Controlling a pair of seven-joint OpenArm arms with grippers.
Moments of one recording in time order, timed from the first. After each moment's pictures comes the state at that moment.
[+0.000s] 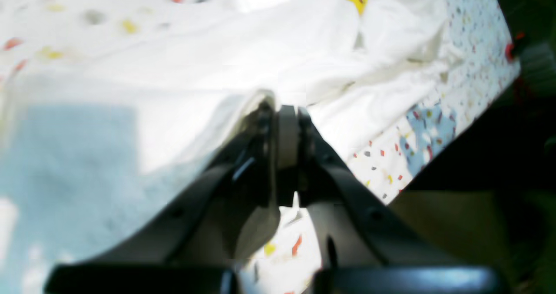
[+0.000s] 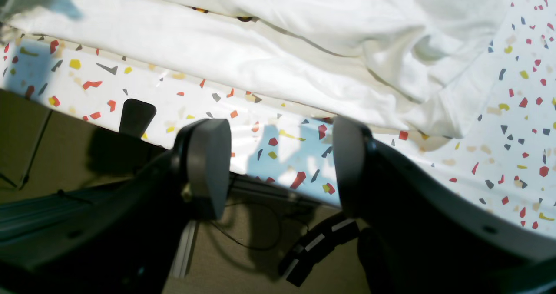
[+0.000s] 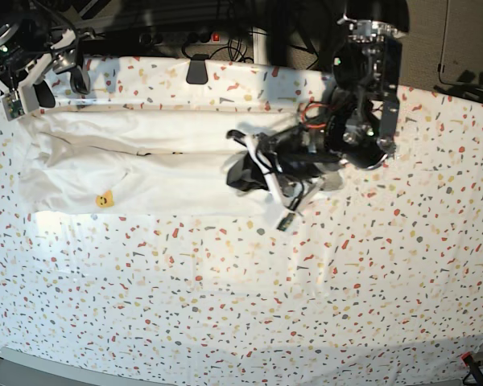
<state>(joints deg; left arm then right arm) 0.3 5.1 11.0 102.1 -29.3 -22.3 60.3 -40.0 14.8 42.8 134.3 41.0 34.2 -60.4</state>
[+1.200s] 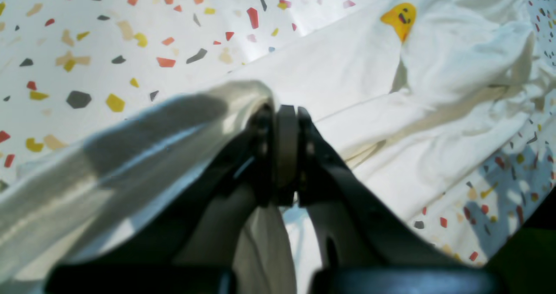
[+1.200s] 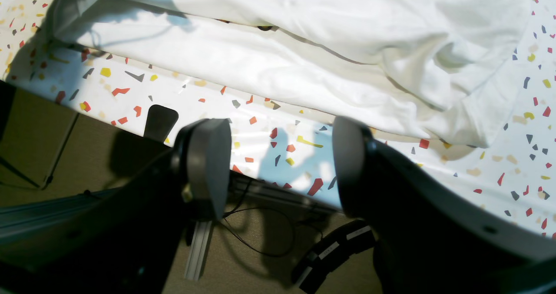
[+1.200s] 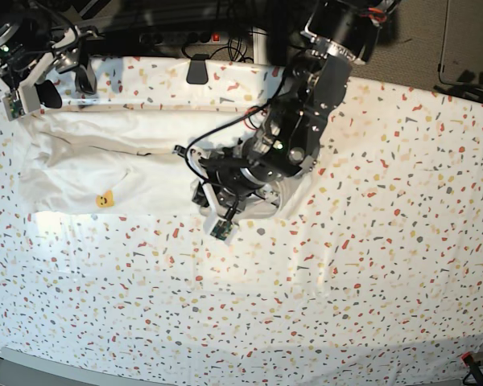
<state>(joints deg) -6.6 8.0 26.1 88.0 -11.9 -8.3 44.3 -40.0 14.8 42.8 134.3 45.1 34.2 -61.0</state>
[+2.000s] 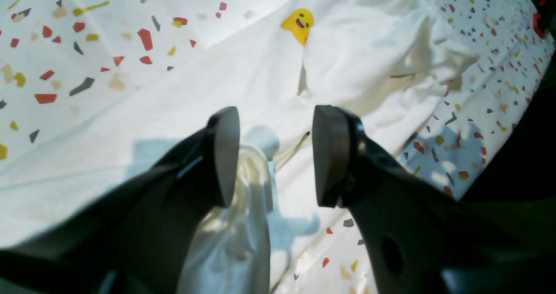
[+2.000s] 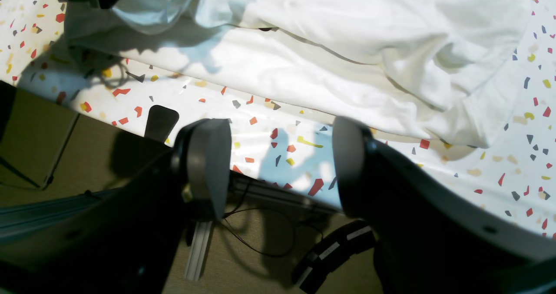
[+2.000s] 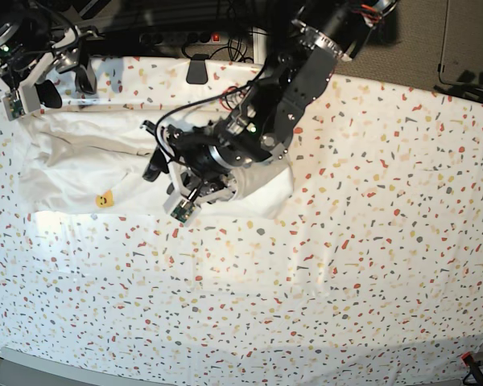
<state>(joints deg) -6.9 8.0 35.1 87.3 -16.6 -8.7 39.5 -40.0 14.8 42.8 134.3 45.2 34.2 -61.0</state>
